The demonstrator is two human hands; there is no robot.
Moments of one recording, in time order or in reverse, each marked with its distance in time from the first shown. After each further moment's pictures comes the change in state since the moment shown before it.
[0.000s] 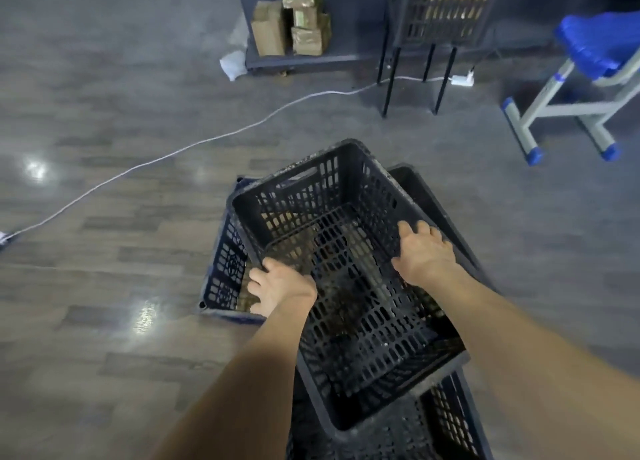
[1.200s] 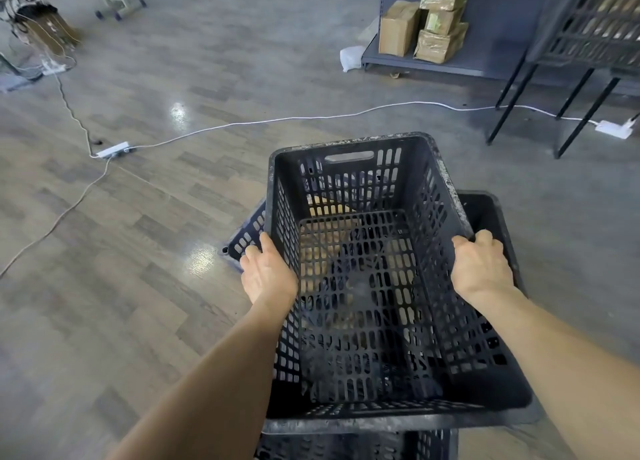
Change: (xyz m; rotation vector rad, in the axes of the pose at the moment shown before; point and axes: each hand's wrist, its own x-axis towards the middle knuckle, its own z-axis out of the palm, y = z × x) left_hand 0.018 -0.032 0.077 -0.048 0.385 -0.059; right_hand 0.089 0.066 0.037 -0.125 0.193 -0.259
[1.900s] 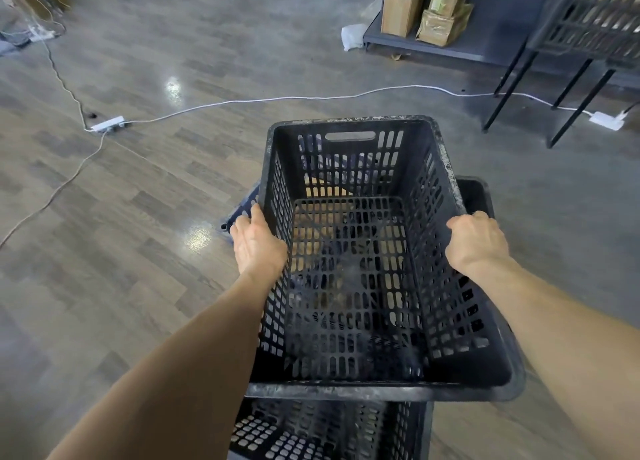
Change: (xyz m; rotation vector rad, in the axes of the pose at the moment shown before) left_hand -0.011 -0.006 -0.029 -0.169 0.025 0.029; right_hand -0.021 0.002 -0.035 0.015 -0.024 -0.008
